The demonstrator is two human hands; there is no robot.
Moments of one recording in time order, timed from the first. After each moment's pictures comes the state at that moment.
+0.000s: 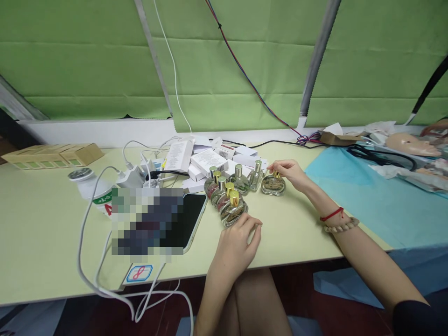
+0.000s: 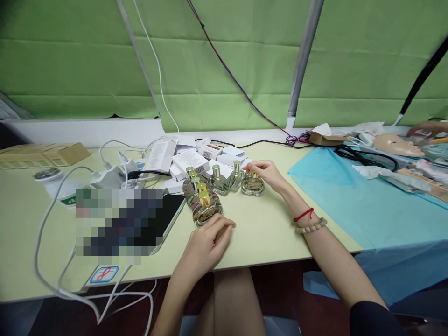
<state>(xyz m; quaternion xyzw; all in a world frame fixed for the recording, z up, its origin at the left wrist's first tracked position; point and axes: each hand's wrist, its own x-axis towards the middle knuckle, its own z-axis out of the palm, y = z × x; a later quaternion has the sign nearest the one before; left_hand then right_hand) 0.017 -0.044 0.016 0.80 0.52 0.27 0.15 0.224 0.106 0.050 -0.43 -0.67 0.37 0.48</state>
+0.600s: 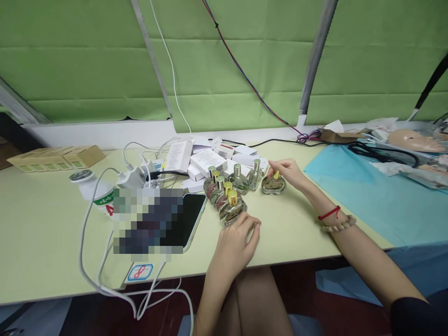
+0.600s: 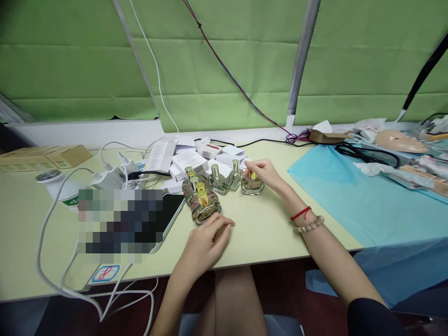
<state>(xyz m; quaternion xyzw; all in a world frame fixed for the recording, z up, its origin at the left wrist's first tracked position) 0.018 -0.044 0.018 0.80 0.52 0.26 0.15 0.221 0.107 0.049 -0.41 -0.71 0.33 0.46</state>
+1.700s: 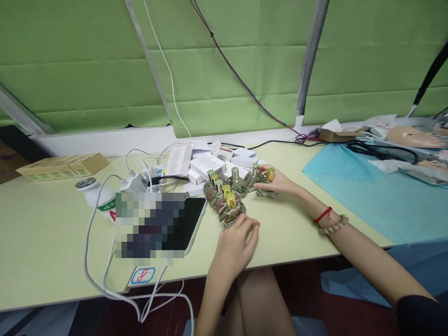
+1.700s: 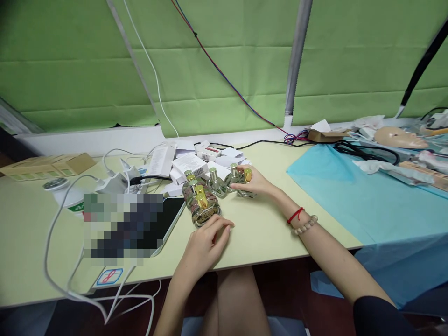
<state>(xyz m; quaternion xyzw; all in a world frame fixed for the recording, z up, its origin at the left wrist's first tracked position) 0.017 -0.044 0.015 0.80 0.52 0.26 0.14 0.207 0.112 0.023 -0.39 -0.76 0.31 0.42</state>
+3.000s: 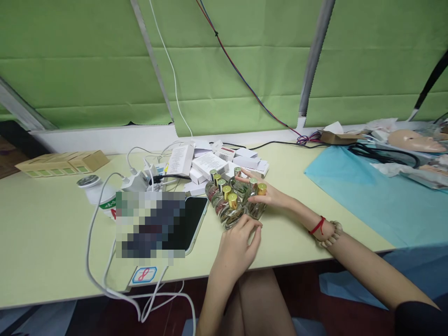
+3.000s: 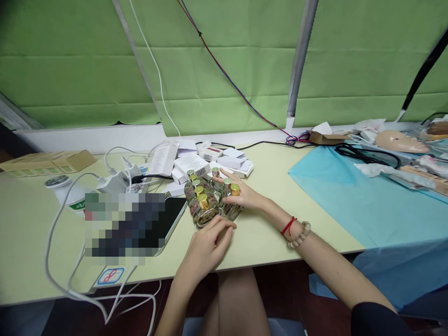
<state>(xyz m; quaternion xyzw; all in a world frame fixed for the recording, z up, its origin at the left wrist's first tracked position) 0.017 -0.044 0.014 0.80 0.52 0.27 0.14 0.175 0.081 0.033 -0.26 -0.85 0.31 0.33</state>
